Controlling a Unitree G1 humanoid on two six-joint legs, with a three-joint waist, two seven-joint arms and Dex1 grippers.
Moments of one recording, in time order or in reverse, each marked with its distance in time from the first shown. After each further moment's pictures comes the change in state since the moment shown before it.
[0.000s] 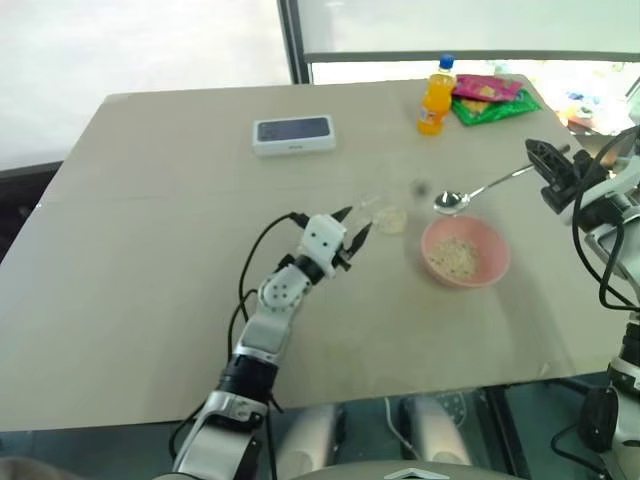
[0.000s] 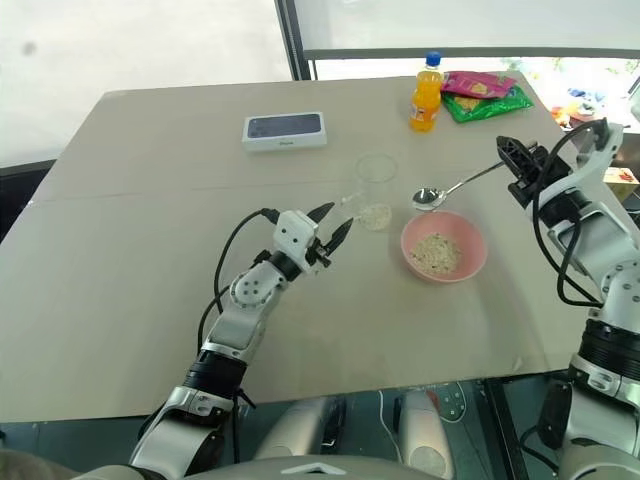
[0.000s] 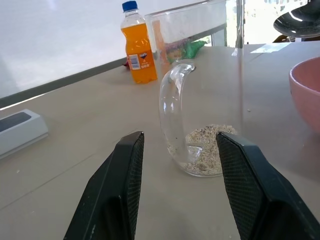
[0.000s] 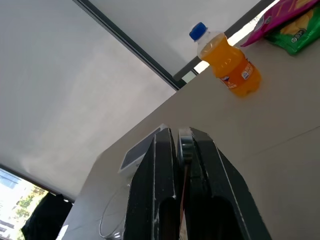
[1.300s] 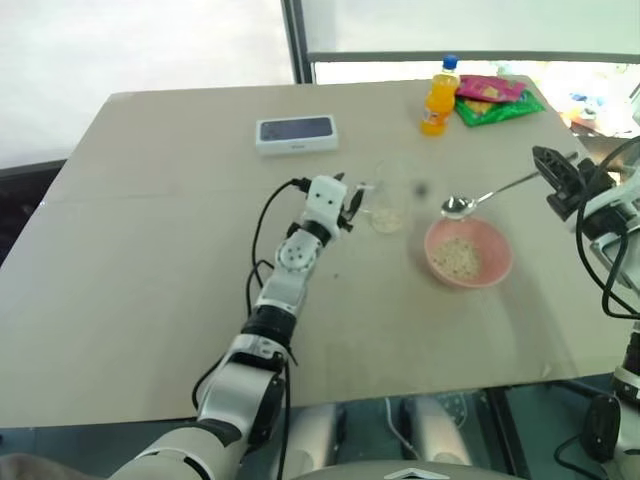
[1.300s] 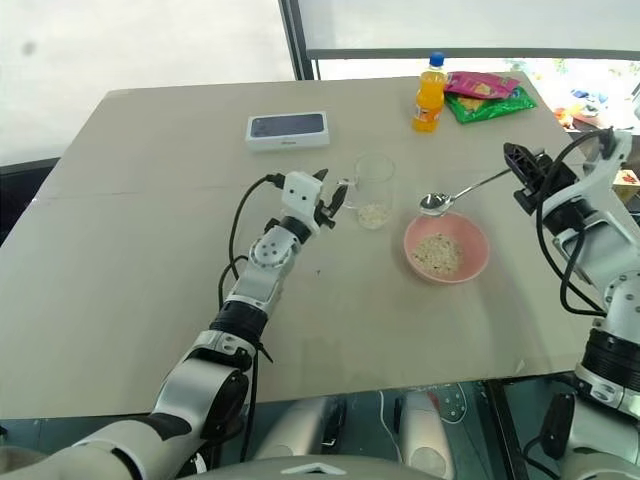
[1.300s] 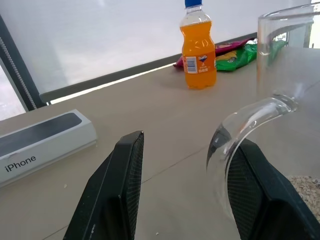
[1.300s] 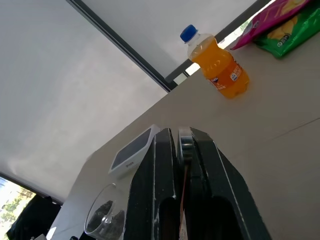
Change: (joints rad) left arm -0.286 -0.060 0.079 0.393 0.037 -0.090 0.150; right arm 0.048 0.009 -0.018 -0.042 -0.031 -0.013 0.005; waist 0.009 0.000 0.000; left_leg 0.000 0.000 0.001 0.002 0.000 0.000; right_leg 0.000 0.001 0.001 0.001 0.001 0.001
